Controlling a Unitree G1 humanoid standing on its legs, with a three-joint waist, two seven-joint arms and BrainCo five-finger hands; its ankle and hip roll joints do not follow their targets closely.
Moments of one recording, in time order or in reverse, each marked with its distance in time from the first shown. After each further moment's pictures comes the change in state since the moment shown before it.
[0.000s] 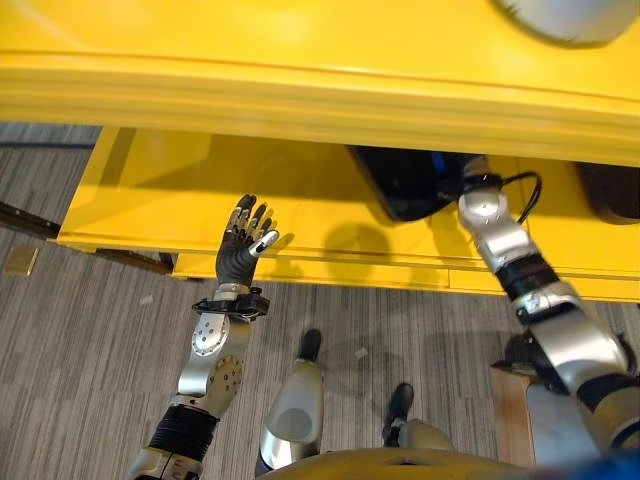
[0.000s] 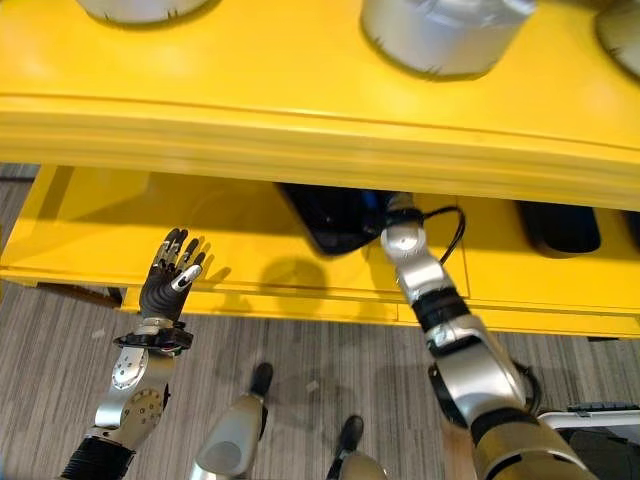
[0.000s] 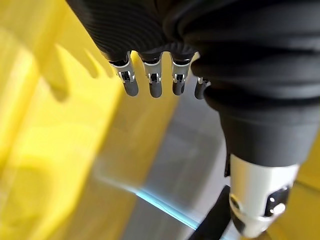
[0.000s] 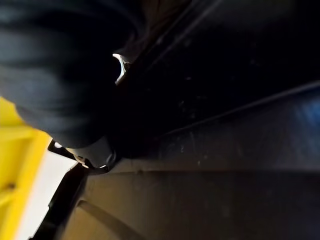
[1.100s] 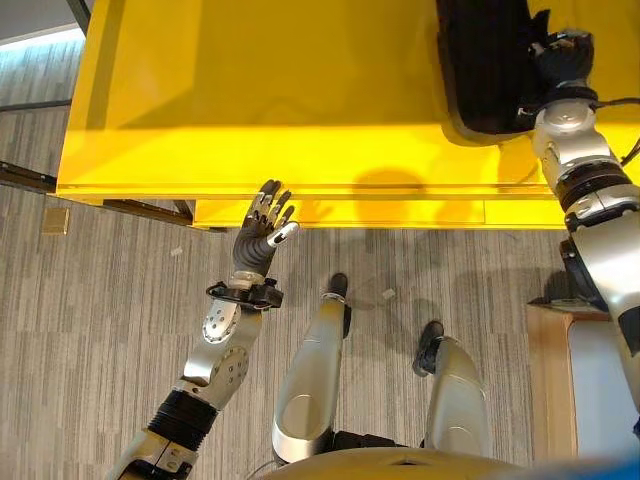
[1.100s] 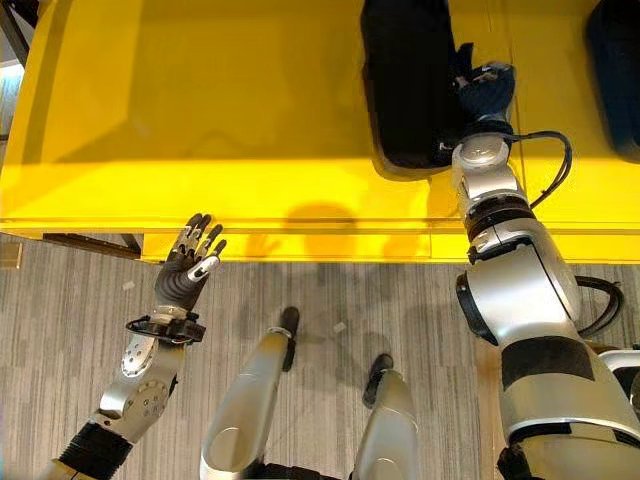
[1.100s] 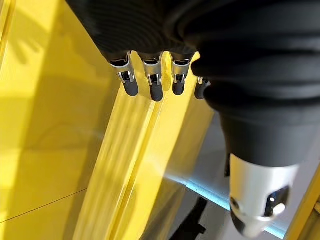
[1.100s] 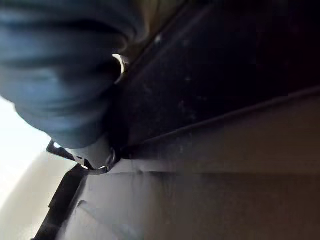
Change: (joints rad) left arm -0.064 0.078 -0.134 -0.074 -0.073 -0.006 0.033; right arm -0.455 -0.144 0.162 0.625 0.227 0.040 -0.033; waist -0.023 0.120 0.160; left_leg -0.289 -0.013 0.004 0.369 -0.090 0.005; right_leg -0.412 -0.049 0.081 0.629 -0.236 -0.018
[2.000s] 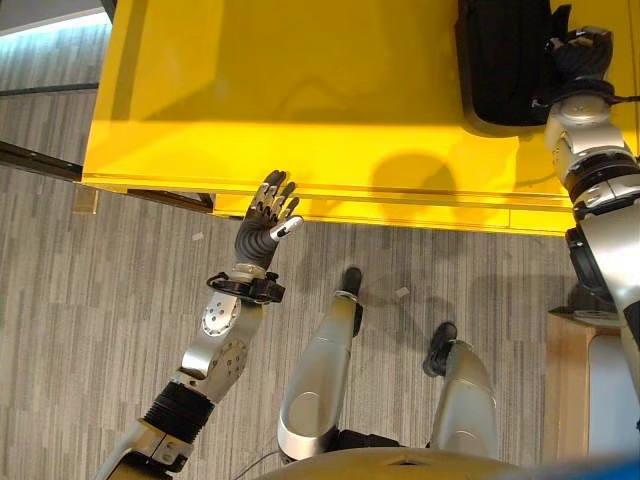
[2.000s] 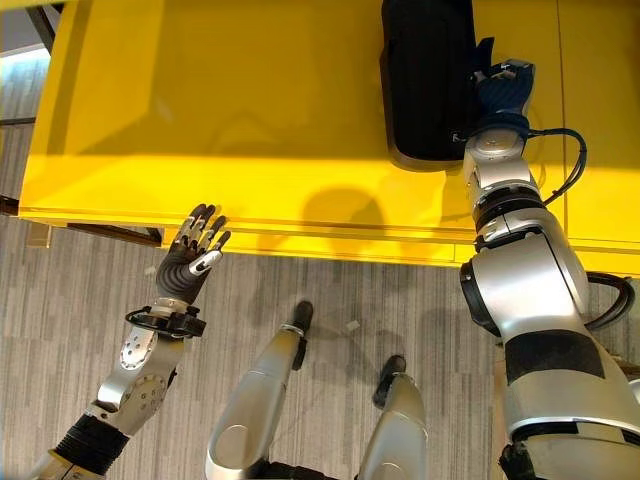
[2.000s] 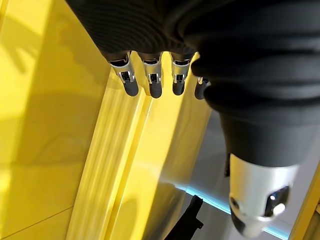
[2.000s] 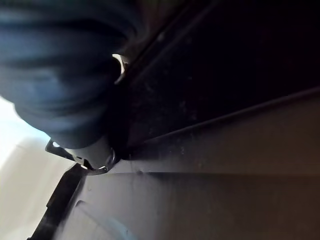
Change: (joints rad) left arm -0.024 0.040 -0.024 -0.024 -0.005 0.000 -0.002; right arm -0.057 -0.011 -0.041 0.090 0.045 0.012 0.001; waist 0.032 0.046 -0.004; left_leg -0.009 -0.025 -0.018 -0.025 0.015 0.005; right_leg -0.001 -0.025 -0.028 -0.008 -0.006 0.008
